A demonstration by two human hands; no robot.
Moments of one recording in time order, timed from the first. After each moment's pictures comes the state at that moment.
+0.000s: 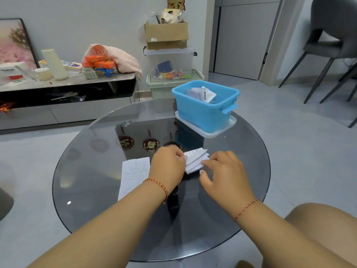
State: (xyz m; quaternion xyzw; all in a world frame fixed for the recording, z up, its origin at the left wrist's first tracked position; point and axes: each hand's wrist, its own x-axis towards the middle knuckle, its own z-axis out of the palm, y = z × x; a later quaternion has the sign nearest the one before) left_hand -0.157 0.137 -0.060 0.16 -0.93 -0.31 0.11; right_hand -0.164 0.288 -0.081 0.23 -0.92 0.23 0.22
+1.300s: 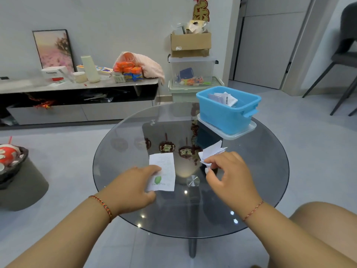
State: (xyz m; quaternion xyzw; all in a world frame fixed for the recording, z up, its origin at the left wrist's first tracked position) left_hand -0.037 0.037 -0.052 0.05 -0.99 -0.12 0.00; right_hand -0.135 0.267 -0.067 0.31 -0.86 0.36 0.18
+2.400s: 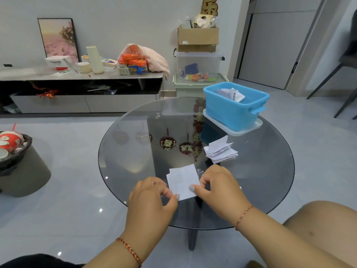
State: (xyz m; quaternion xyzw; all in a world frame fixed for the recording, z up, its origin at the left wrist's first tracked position) left_hand 0.001 0.106 -0.088 0.21 -0.92 -0.28 0.20; right_hand -0.109 0.248 -0.082 0.30 -0.91 0.29 -0.02
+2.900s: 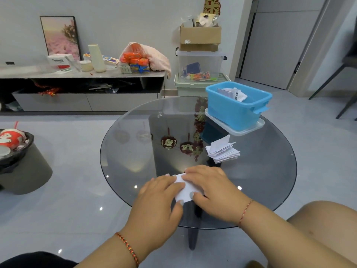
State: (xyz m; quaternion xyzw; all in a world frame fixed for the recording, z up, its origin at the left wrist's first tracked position) left_hand 0.007 0.098 -0.092 0.05 -0.97 -0.17 0.15; right_hand -0.111 0.246 -0.078 0.49 -0.85 0.18 -0.03
